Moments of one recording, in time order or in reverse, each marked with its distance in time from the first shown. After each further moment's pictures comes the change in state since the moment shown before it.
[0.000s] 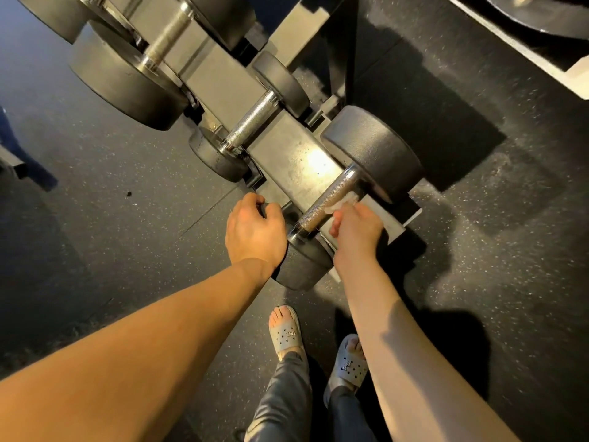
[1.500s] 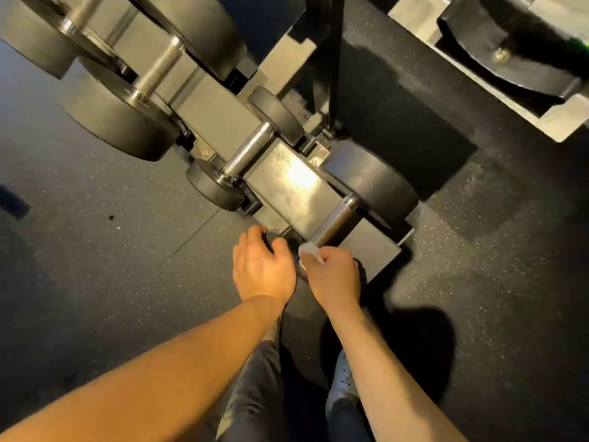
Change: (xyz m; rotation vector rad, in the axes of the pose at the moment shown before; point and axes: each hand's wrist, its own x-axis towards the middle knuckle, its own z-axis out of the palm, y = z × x) left_hand -0.005 0.008 -0.007 0.023 -0.053 -0.003; right_hand -0.038 0.014 0.005 -0.819 -0.124 -0.276
